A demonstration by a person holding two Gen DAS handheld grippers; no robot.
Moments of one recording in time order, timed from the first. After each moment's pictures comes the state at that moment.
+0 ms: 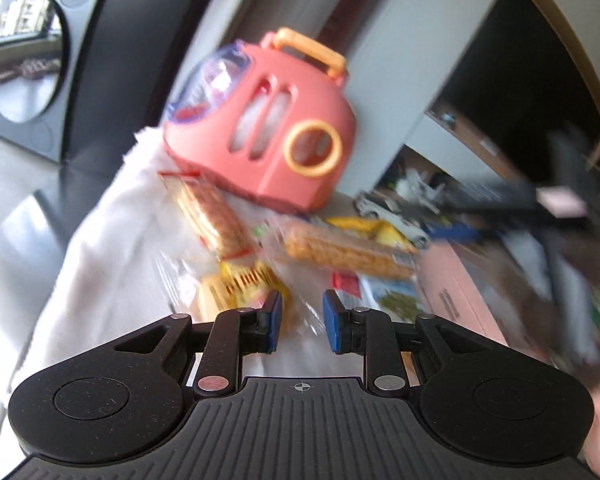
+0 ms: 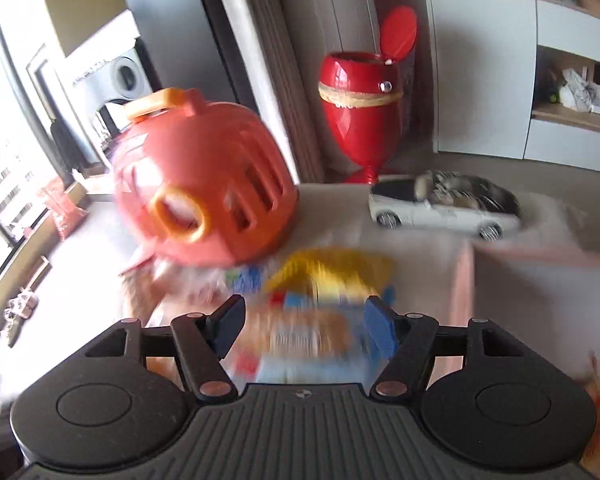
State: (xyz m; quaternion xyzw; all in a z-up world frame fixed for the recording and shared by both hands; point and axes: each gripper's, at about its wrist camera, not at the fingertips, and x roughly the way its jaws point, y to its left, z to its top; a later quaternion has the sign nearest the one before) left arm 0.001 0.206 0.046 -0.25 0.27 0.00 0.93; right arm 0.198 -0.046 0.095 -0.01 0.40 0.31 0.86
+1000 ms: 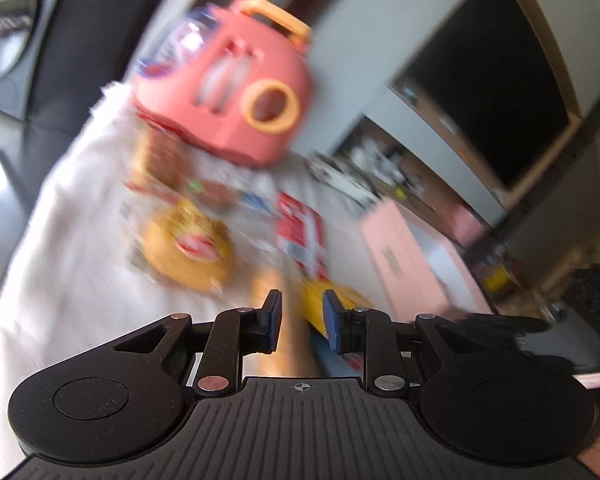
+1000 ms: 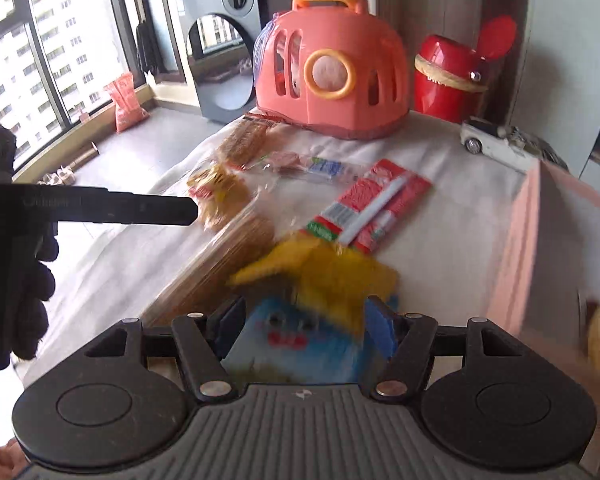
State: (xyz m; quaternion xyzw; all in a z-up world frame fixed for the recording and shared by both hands) left arm -0.039 0.197 0.052 -0.29 0.30 -0.08 0.90; right arm 0.035 -0.085 0.068 -0.12 0.38 0.42 0.81
